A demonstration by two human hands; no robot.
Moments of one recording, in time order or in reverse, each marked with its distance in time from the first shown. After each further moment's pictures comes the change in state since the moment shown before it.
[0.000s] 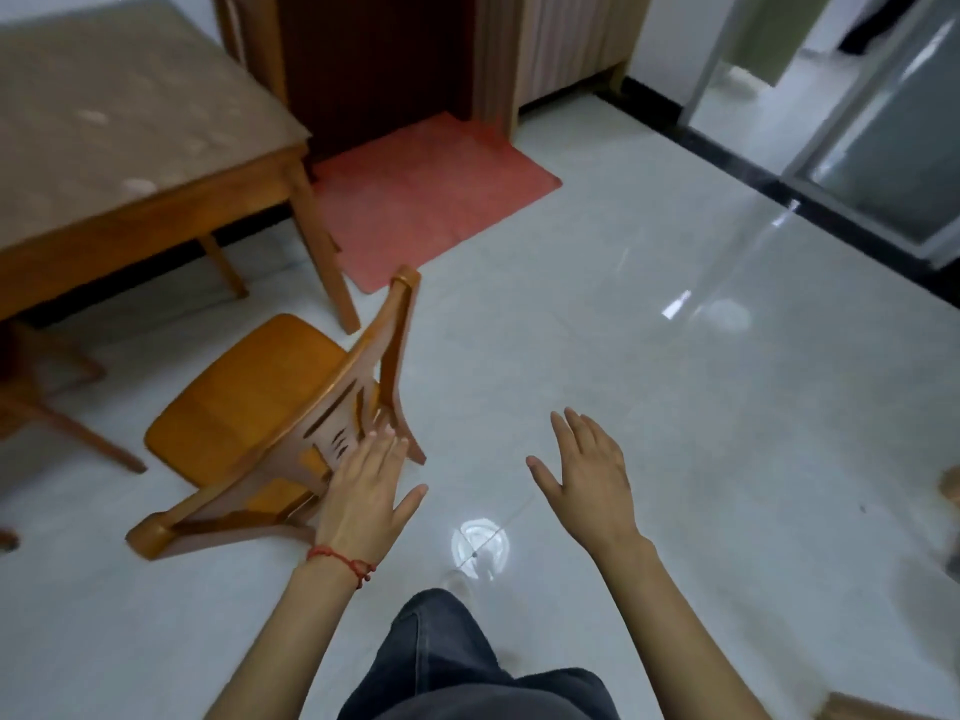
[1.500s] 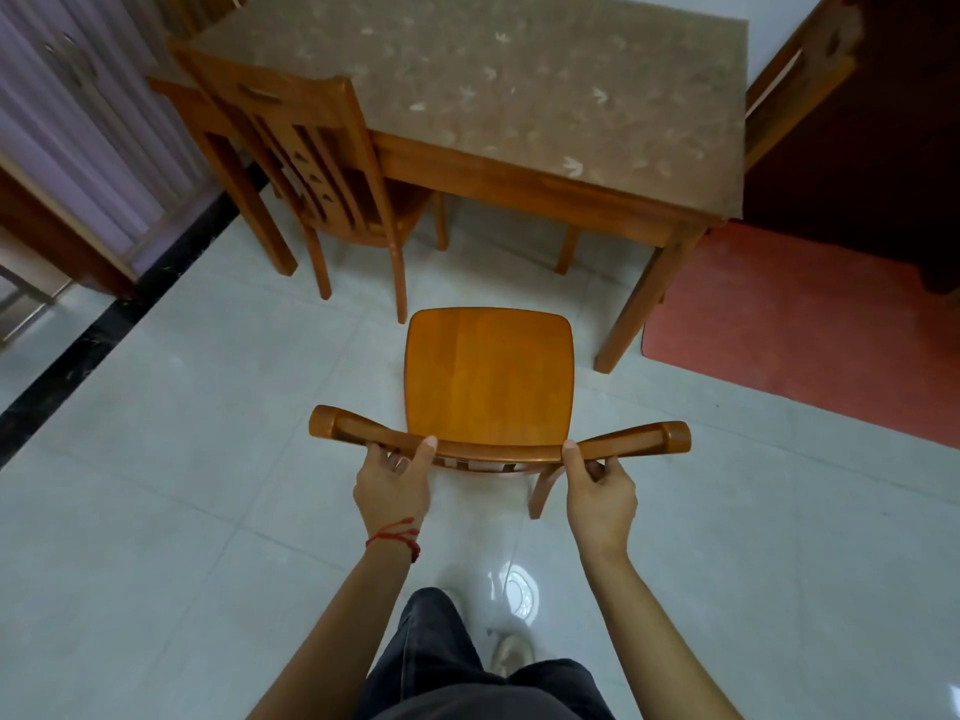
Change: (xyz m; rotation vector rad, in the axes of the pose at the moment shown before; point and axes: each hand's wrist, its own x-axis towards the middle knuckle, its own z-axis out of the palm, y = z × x) left_hand 0.037 -0.043 -0.005 -1.138 1.203 -1.393; right_hand 0.190 -0.155 0.062 0.769 -0.405 -0.102
